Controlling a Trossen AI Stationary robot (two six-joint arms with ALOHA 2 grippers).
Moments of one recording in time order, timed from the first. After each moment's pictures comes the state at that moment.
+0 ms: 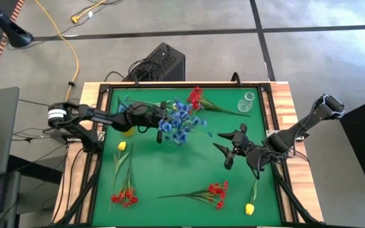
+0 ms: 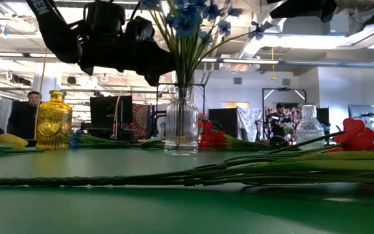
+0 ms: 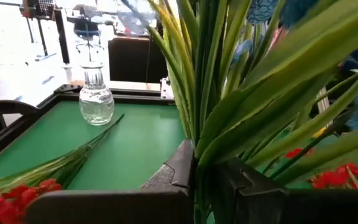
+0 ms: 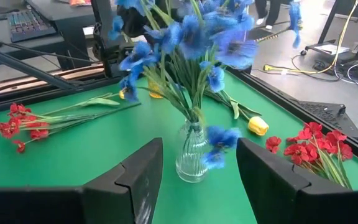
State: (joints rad) left arm 0.28 1.53 0.57 0.89 0.34 -0.05; right arm 0.57 1.13 0.83 -0.22 0.97 0.50
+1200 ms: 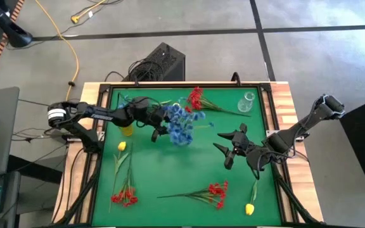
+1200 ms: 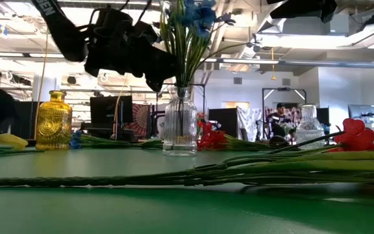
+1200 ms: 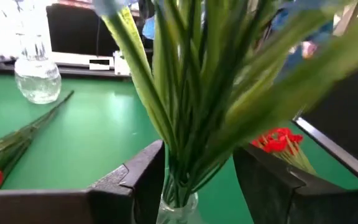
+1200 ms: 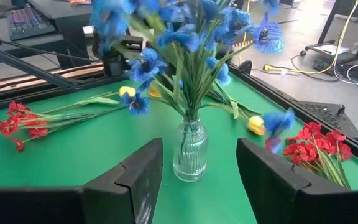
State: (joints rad) left arm 0.37 1.52 0.63 0.70 0.65 -0.05; right arm 0.57 1.13 0.83 -0.22 0.97 0.50
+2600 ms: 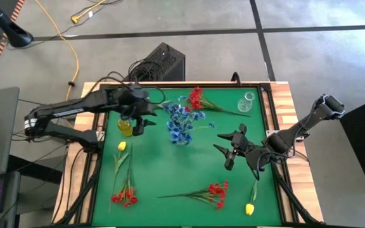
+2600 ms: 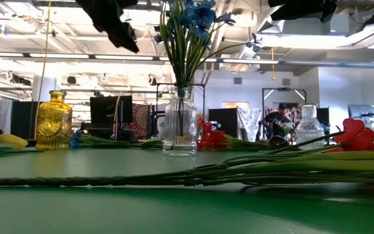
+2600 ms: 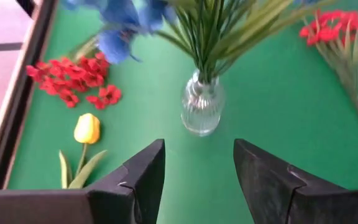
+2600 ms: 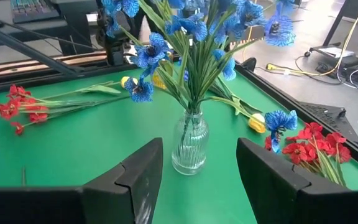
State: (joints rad) left arm 0.32 1.16 1.11 -0.74 0.21 0.26; right arm 0.57 1.13 0.83 -0.25 0.94 0.46
